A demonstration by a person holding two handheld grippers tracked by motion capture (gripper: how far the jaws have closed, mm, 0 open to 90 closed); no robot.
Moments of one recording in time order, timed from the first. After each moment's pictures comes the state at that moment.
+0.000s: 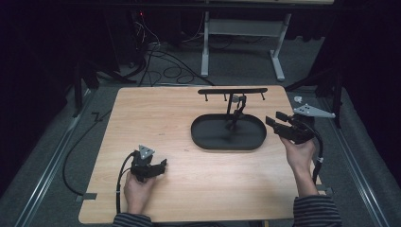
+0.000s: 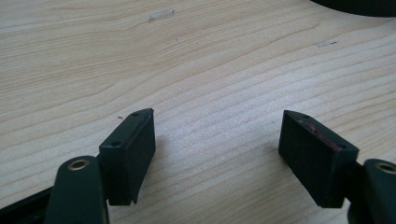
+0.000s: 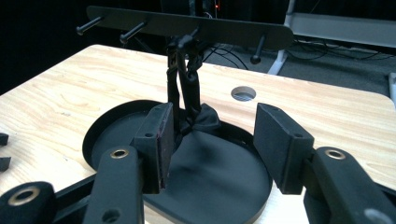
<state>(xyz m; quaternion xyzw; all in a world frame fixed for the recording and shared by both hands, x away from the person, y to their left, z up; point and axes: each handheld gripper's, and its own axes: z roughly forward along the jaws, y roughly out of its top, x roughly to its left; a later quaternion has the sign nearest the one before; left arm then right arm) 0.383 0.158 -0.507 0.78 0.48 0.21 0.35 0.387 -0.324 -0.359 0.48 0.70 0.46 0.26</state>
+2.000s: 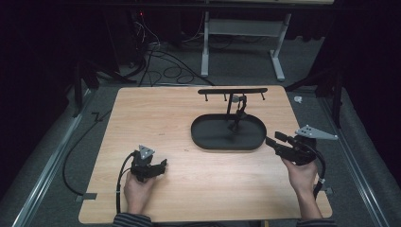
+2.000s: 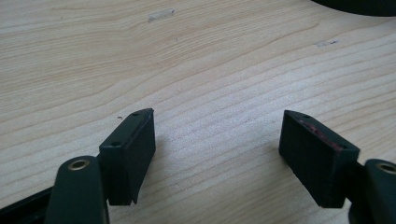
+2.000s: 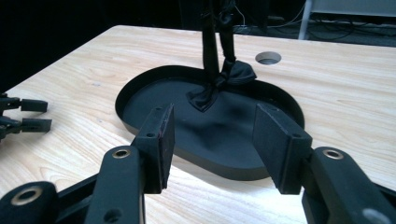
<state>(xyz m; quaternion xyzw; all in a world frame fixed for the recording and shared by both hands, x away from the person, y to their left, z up) 0.382 0.158 -0.507 0.78 0.48 0.21 0.35 0.341 -0.324 -0.389 0.49 0.71 0.47 0.21</state>
